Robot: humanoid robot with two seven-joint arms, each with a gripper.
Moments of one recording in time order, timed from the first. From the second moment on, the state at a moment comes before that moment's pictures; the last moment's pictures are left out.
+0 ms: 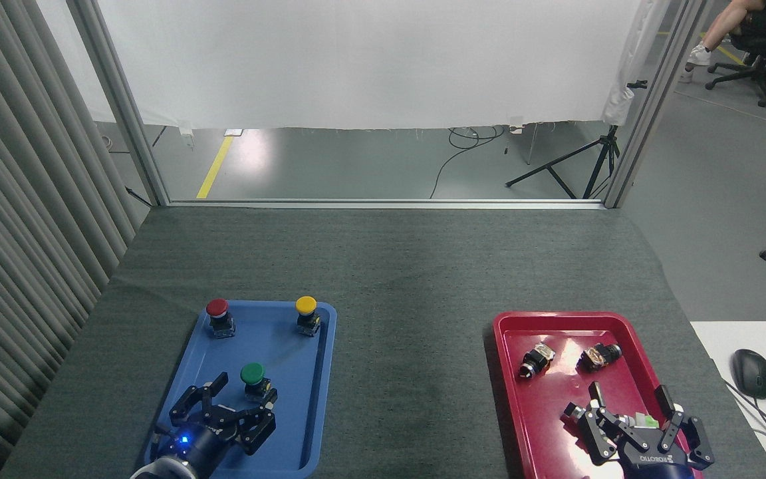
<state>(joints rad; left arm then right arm) -0.18 0.23 -0.17 -1.11 -1.31 -0.32 0.13 0.17 -0.11 -0.14 -1.61 1.32 -0.11 -0.13</state>
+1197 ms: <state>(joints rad) -0.38 0.13 -0.35 -1.06 -1.32 -0.44 0.18 0.11 -0.17 -0.17 -1.59 1.26 -0.14 -0.14</state>
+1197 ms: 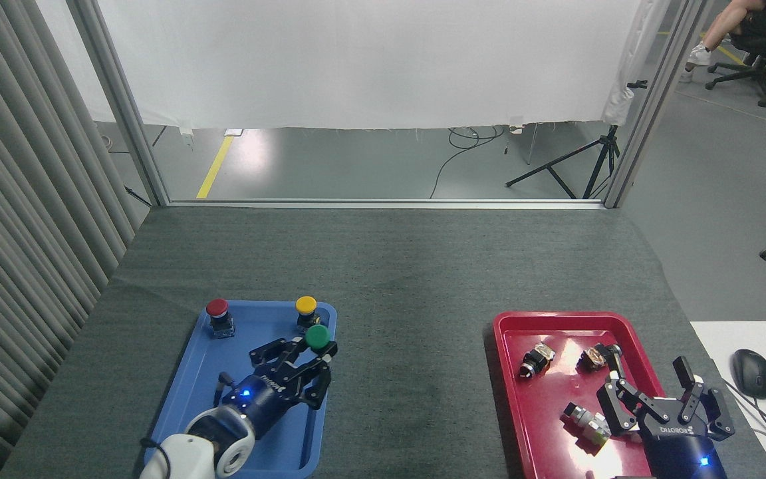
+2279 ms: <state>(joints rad) -0.49 -0.14 -0.63 -0.75 -1.46 -0.26 0.17 0.11 -0.17 -0.17 -1.59 1.26 -0.14 -0.14</state>
